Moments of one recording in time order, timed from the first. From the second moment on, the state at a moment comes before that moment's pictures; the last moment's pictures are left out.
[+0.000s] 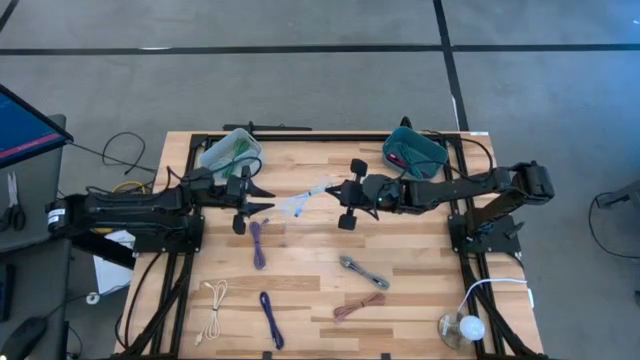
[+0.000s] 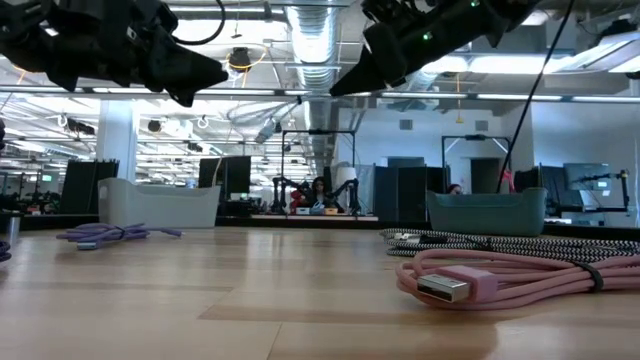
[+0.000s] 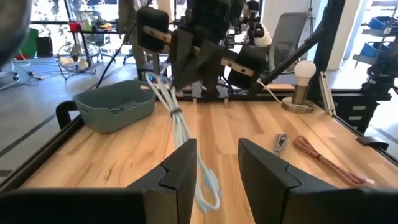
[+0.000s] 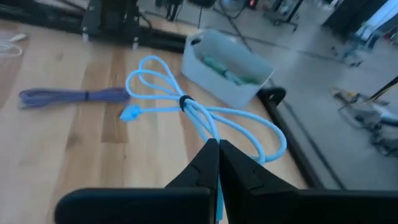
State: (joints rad) left arm 0.26 0.61 0.24 0.46 0.30 0.07; right arm -0.02 1.49 0.90 0.21 0.32 -0.23
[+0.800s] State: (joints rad) left arm 0.26 0.68 0.24 0.49 0.23 0.04; right arm -0.02 1.49 0.97 0.23 0.31 -0.27
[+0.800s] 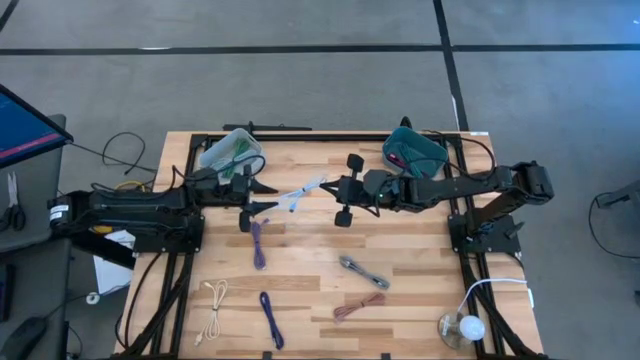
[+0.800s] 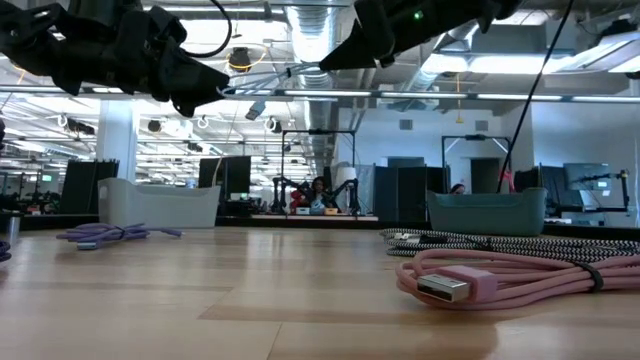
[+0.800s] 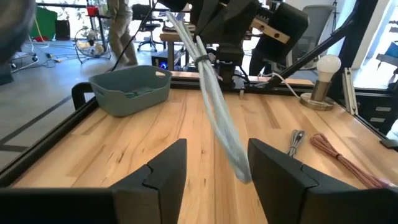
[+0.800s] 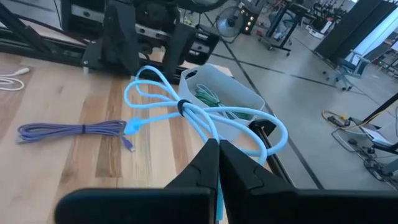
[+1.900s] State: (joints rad) left arm 0.27 0.74 0.24 0.60 0.23 0.07; right arm -0.02 1.49 0.97 0.30 0.29 -0.29
